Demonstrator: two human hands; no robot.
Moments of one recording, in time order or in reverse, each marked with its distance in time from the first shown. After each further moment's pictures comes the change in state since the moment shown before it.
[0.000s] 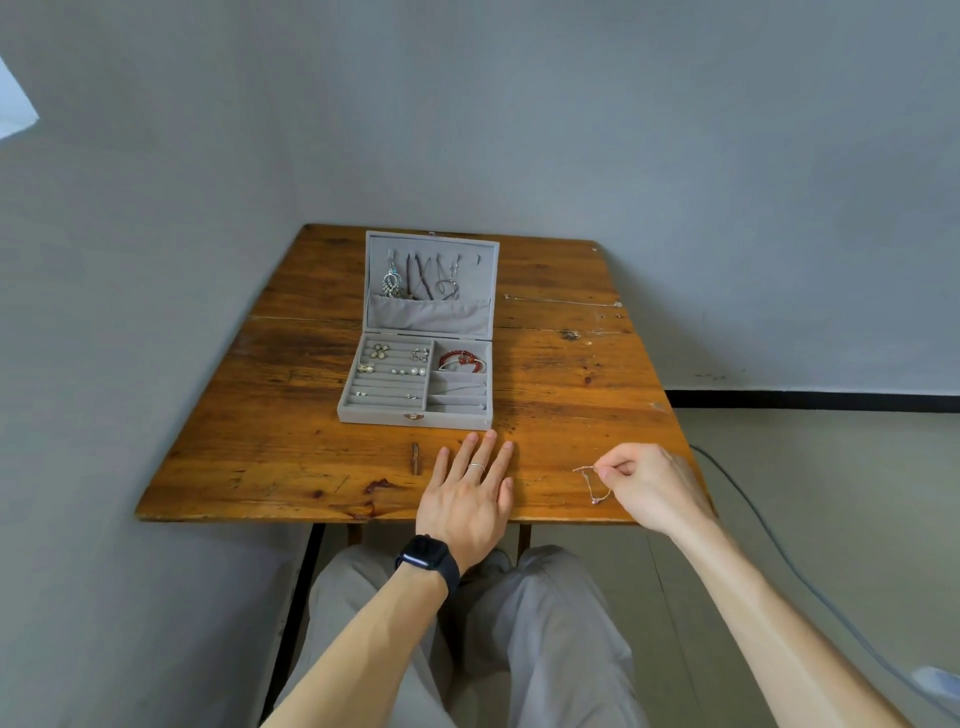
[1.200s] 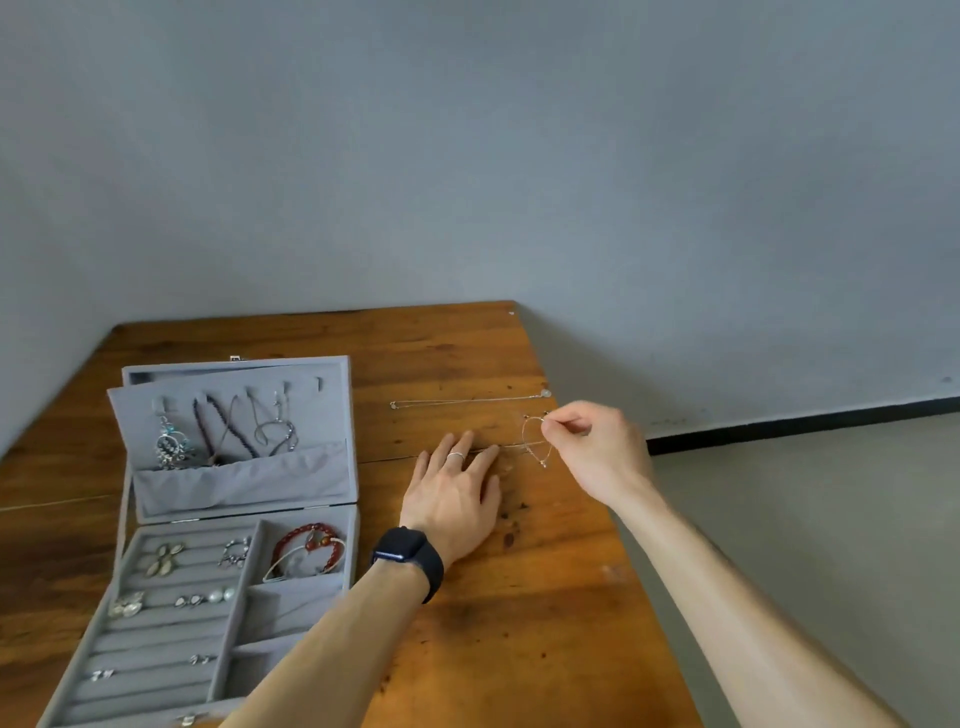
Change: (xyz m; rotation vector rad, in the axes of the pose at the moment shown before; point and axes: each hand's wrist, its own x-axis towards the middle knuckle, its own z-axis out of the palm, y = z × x) left_hand 0.282 0.055 0.002 -0.111 -0.070 0.092; right_hand 0.256 0.022 -0.049 0.297 0.273 -0.037
